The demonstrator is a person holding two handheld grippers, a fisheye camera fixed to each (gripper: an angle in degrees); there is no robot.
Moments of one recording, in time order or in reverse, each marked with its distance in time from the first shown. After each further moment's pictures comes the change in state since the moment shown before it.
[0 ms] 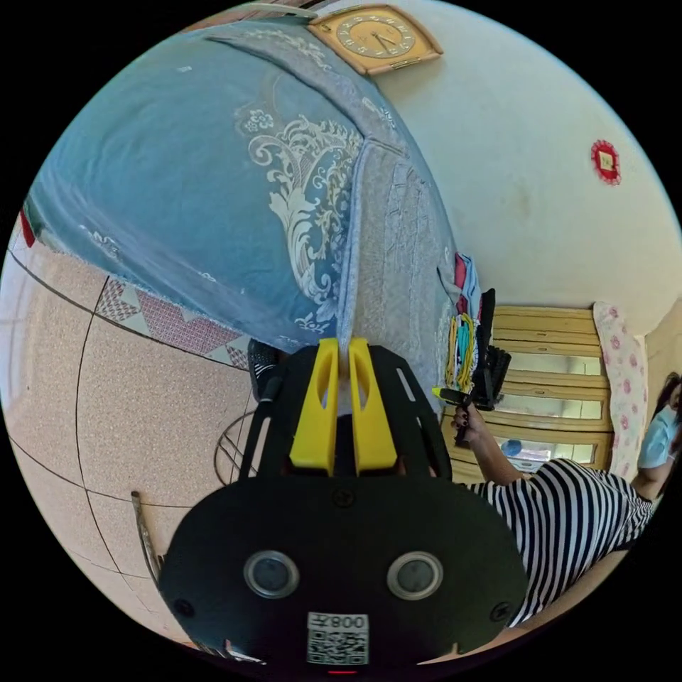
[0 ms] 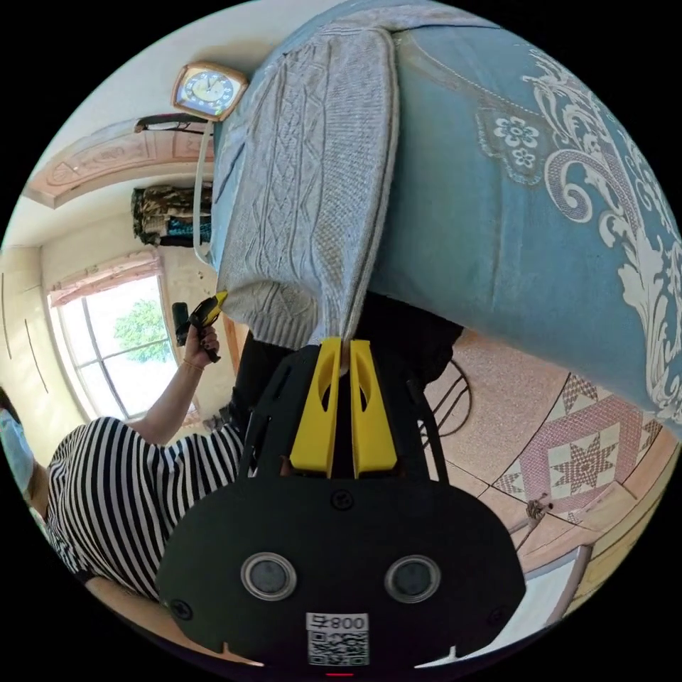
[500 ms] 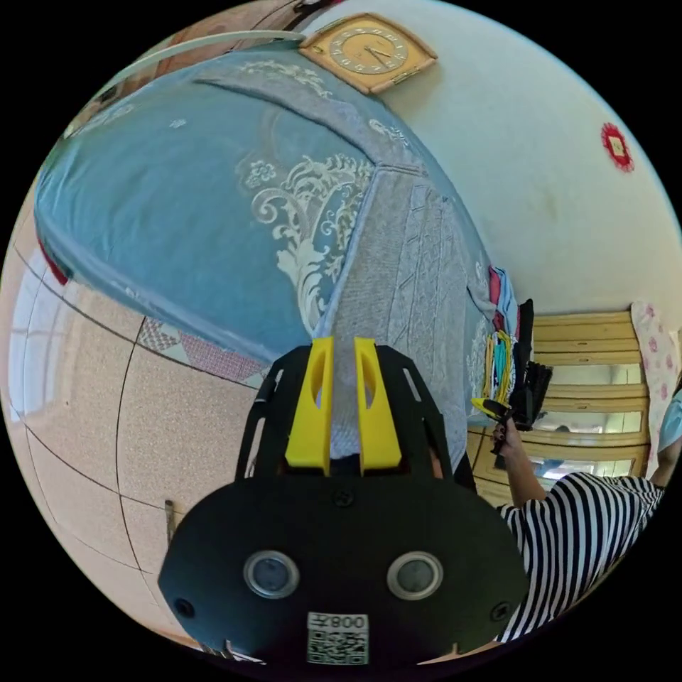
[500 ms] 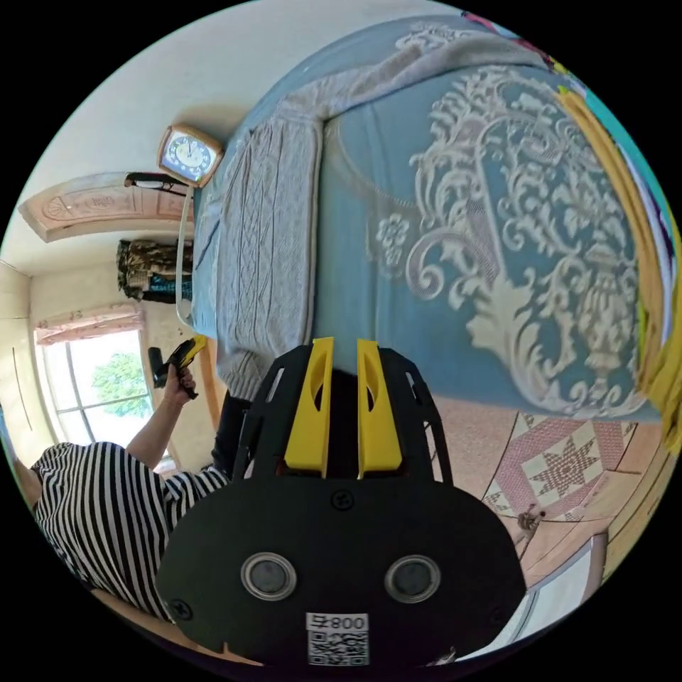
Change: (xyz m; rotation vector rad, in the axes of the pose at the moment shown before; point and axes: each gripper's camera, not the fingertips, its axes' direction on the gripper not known) left arm 0.059 -0.009 0.038 0.084 -0.183 -0.004; right arm -0.004 -0.019 -0.070 0.202 0.057 0.067
